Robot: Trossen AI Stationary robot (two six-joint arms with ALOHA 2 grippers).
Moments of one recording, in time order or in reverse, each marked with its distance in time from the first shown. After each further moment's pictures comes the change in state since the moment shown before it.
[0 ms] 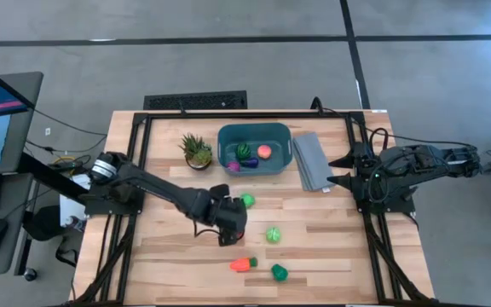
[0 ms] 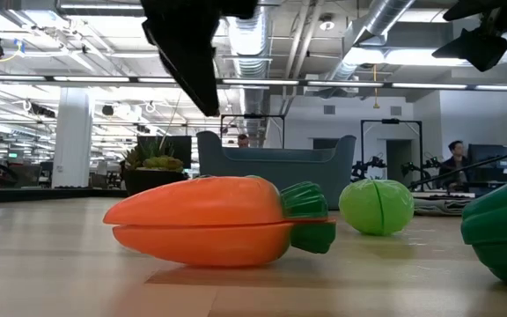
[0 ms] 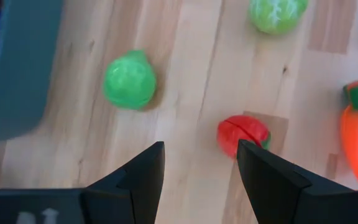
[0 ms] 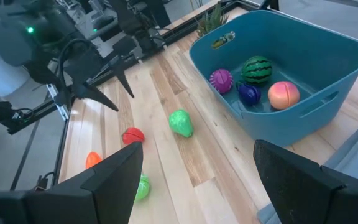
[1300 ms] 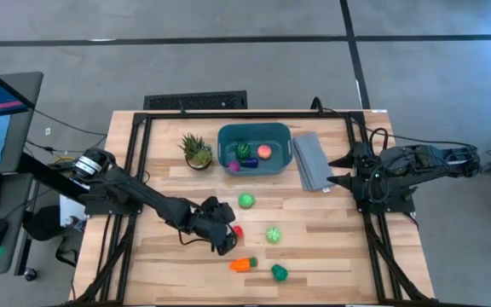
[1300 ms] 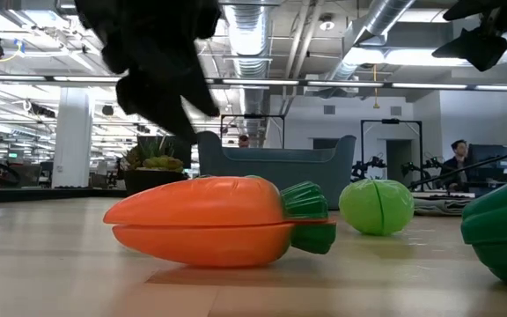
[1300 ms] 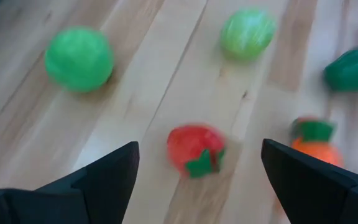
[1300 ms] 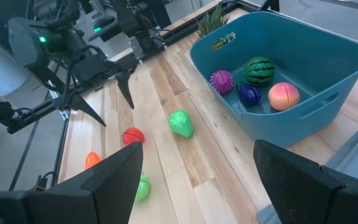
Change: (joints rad) left arm -0.087 -0.125 -0.392 0.533 -0.050 -0.282; right arm 0.000 0.000 0.000 0.001 0.000 -0.008
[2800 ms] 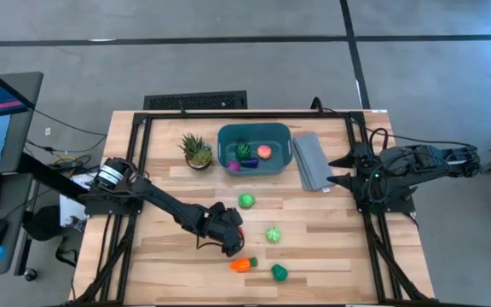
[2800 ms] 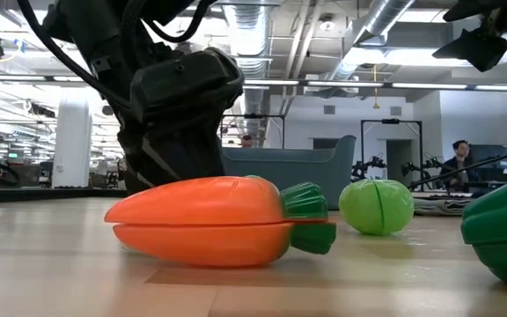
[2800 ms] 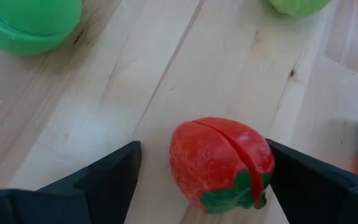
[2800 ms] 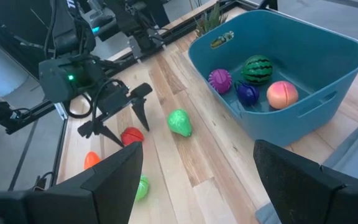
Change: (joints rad) left arm 0.043 0.211 0.001 0.138 0.060 -0.021; right arm 0.000 0.000 0.000 -0.004 0.004 0.007
